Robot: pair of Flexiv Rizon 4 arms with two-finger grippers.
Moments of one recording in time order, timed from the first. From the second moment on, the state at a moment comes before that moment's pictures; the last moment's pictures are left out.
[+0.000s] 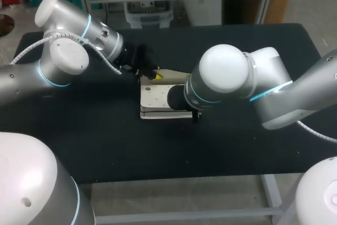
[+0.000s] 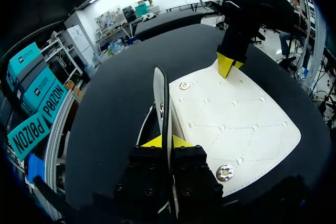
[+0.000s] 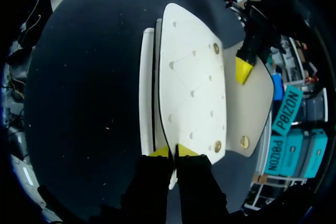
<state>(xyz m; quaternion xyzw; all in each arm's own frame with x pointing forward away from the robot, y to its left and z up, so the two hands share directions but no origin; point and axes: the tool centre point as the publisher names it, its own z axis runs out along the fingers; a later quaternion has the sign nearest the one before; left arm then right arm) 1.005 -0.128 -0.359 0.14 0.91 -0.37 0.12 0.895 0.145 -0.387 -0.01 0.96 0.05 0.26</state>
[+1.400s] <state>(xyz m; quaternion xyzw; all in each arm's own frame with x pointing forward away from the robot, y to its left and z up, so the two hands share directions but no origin) 1.018 -0.109 -0.298 -0.02 0.91 -0.40 0.08 0.873 0.139 -0.306 -0.01 0.95 0.12 0.29</state>
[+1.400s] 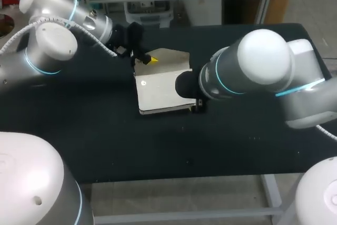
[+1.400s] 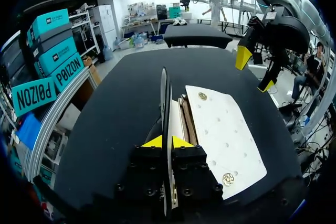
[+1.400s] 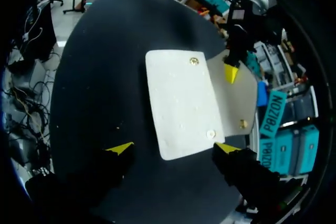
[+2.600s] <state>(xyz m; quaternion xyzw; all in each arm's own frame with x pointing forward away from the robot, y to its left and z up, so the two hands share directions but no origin) 0.970 -0.131 -0.237 -0.02 0.91 -0.38 0.14 0.894 0.144 -0.253 -0.05 0.93 0.10 0.34</state>
